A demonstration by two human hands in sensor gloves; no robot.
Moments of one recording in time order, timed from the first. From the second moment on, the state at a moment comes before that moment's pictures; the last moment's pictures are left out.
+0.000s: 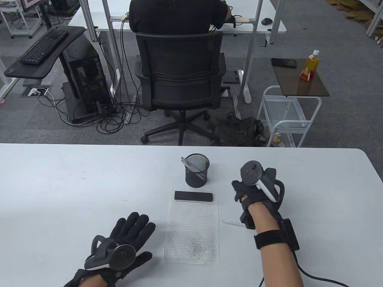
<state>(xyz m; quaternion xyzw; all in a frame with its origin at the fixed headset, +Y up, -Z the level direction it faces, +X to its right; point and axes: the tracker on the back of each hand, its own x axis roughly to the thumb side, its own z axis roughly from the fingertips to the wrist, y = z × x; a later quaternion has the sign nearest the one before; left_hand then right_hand) -0.224 -0.756 -0.303 0.02 -0.30 0.03 0.95 0.149 -0.650 -0.463 0.00 -0.03 0.99 0.16</state>
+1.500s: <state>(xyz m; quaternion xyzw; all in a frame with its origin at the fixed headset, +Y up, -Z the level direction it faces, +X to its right) -0.224 -0.755 -0.302 0.01 -0.30 0.03 0.95 -0.016 -0.698 -0.538 0.01 -0.12 0.99 0.03</state>
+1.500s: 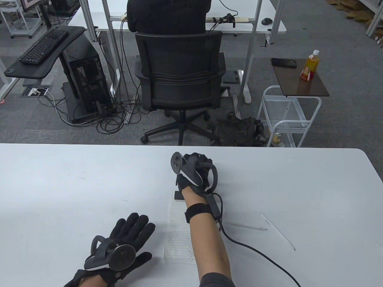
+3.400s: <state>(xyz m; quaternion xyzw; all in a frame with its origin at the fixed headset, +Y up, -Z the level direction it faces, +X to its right) -0.220 -0.755 -0.300 0.02 -0.31 0.03 0.95 0.171 -0.727 -0.366 -0.05 -0.24 0.81 0.53</state>
